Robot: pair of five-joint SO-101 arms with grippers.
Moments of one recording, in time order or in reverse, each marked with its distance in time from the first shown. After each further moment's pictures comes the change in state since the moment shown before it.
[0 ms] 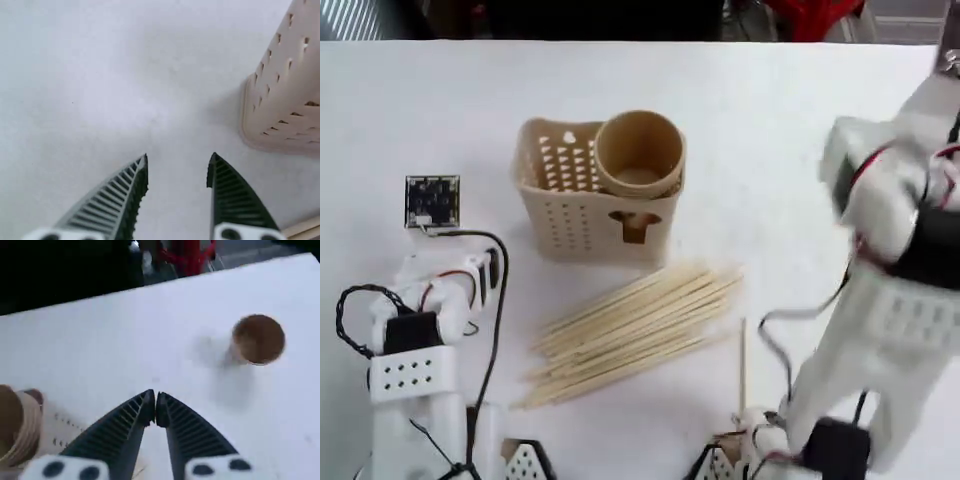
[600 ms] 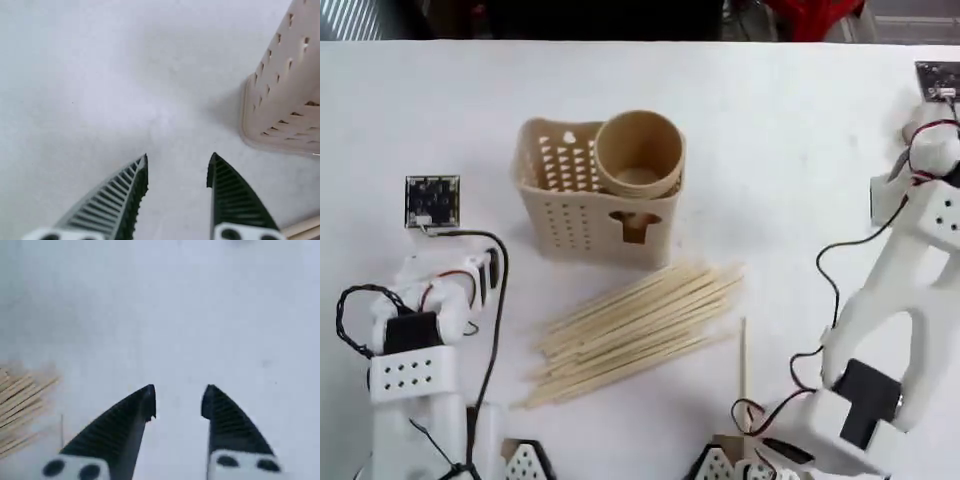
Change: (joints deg) left arm 0.0 0.0 0.0 0.0 0.0; right arm 17.8 17.1 14.6 -1.8 27.1
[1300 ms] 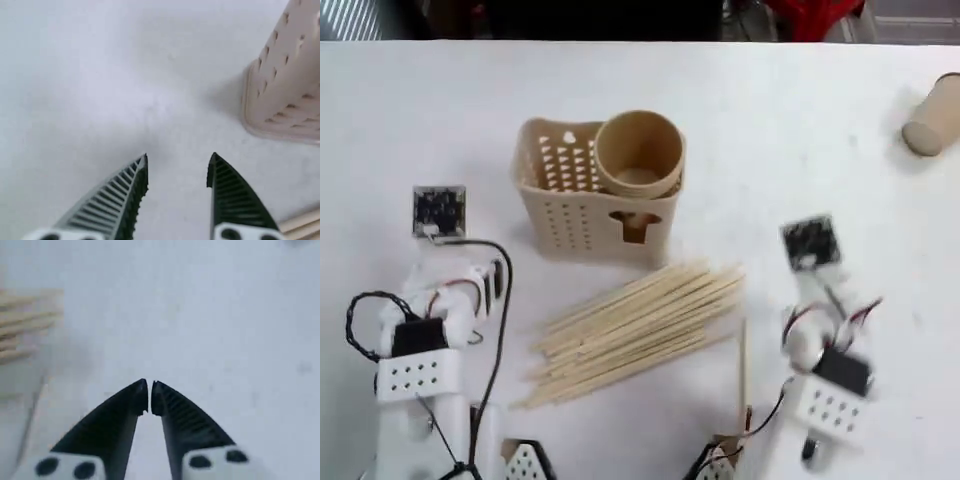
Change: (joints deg) left arm 0.0 -0.2 5.4 -2.8 0.0; right arm -5.1 -68.8 97.8 -43.2 11.4
